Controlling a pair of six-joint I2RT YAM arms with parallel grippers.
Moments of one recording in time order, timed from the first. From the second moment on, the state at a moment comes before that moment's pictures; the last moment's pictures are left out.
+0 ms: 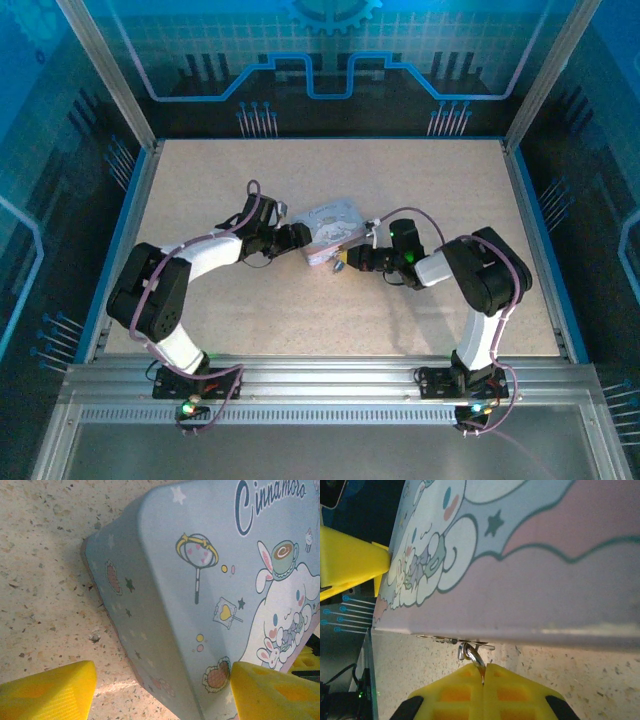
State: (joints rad) left arm -0.35 1.66 0.90 -0.14 0.37 -0.69; right arm 0.39 1.85 0.62 0.65 -0.71 0.62
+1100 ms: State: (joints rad) left arm -0.35 1.65 0.89 -0.14 0.37 -0.69; right arm 0.37 1.74 0.58 0.64 -0.55 0.72
